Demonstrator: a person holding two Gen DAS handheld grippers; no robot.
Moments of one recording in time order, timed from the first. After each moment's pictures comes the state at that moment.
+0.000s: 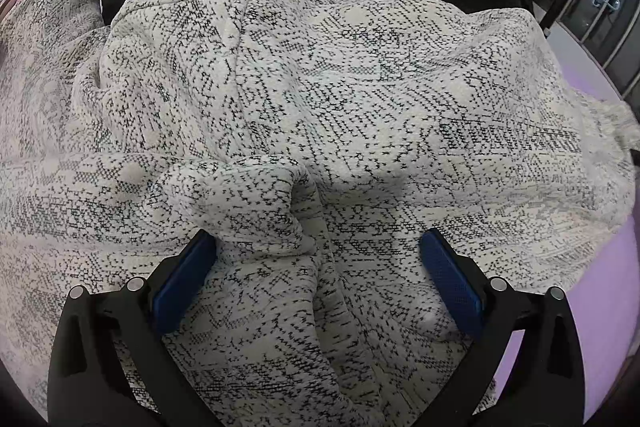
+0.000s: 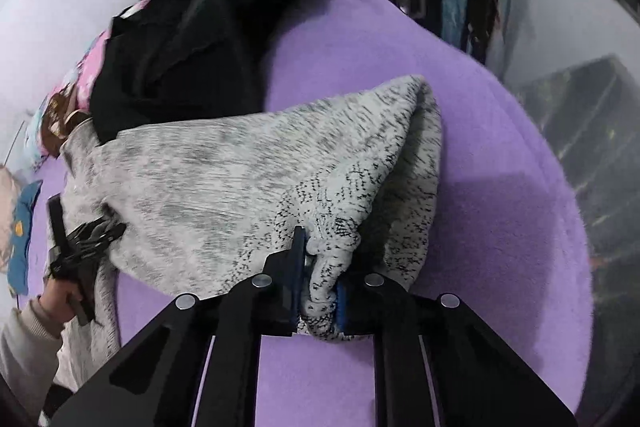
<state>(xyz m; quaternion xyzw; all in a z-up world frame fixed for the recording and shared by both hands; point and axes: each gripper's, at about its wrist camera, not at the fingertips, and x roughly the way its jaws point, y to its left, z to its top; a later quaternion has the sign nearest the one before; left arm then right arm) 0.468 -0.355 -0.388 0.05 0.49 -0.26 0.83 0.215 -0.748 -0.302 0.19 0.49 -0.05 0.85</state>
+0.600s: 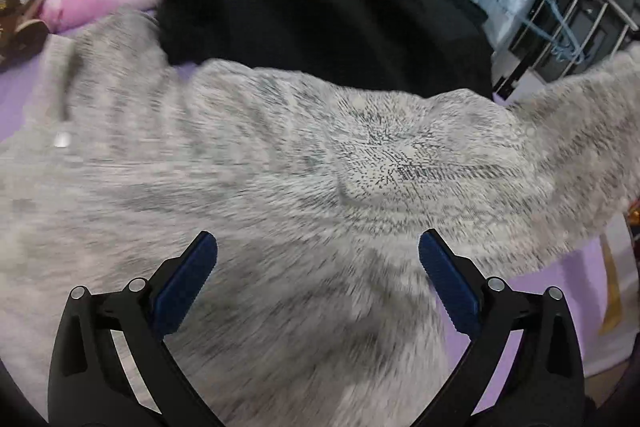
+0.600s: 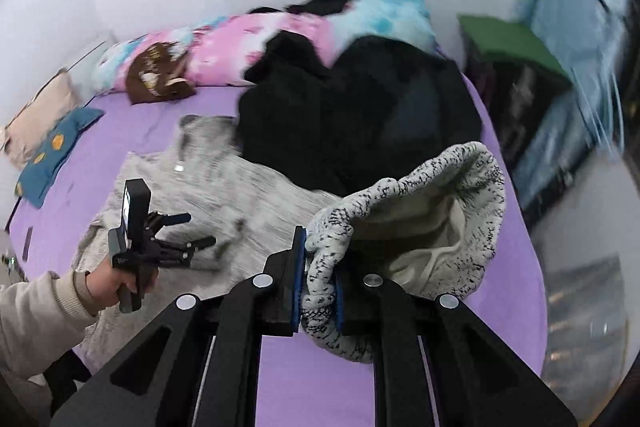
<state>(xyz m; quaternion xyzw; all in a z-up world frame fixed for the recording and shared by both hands) 0.429 -0.263 -0.304 -0.01 0.45 -0.28 0.85 0.240 -0.551 -0.112 0.01 0.42 0.08 0.90</state>
